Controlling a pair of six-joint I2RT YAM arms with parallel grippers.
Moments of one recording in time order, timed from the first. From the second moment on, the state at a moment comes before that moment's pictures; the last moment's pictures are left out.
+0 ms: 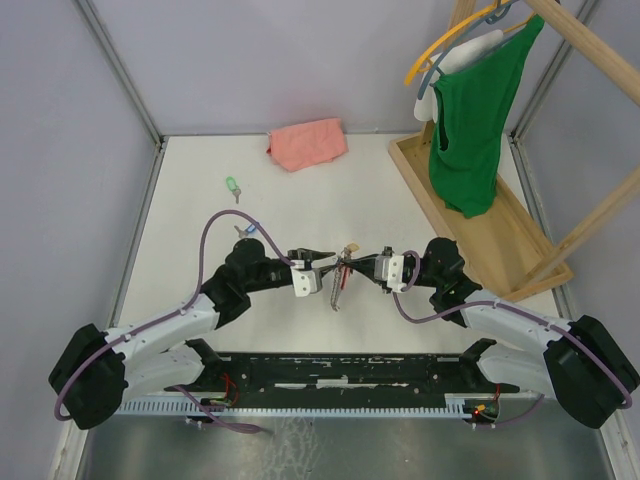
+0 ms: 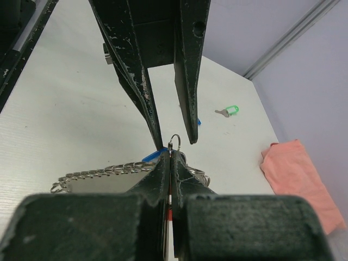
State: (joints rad) left arm -0.76 1.03 0.48 0.44 0.55 0.70; right arm 0.64 1.11 0.39 0.72 -0.81 -0.57
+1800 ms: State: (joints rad) left arm -0.77 1.12 0.50 0.32 0.60 0.42; right arm 0.63 1.11 0.41 0.42 -0.78 -0.45
